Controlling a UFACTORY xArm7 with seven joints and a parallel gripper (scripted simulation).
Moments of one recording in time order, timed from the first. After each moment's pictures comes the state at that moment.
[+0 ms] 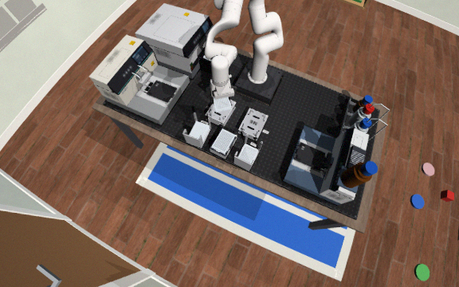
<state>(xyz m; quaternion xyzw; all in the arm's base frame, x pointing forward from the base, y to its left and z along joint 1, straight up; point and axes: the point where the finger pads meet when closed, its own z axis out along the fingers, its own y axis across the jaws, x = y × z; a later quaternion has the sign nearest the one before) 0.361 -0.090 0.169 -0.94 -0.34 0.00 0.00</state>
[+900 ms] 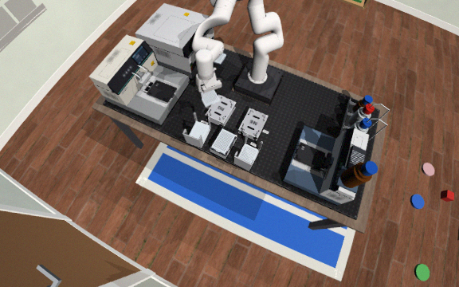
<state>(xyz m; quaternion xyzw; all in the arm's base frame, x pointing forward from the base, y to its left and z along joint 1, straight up) 0.356 -0.168 0.169 -0.91 -0.42 0.00 0.00</state>
